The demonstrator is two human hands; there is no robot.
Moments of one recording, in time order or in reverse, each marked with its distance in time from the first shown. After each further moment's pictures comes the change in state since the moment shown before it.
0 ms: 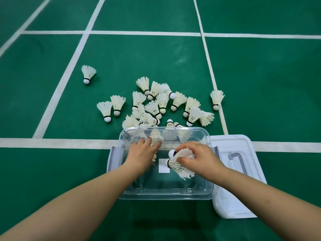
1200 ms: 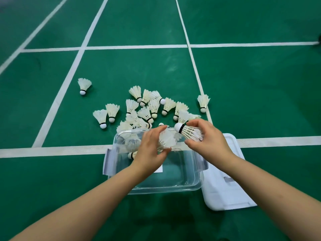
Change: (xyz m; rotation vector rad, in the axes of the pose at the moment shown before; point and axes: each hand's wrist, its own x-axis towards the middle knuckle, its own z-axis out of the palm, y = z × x) left_hand -0.044 0.045 -0.056 -0.878 0.567 0.162; right_hand -0.031 -0.022 -0.055 0.018 0.347 -0.064
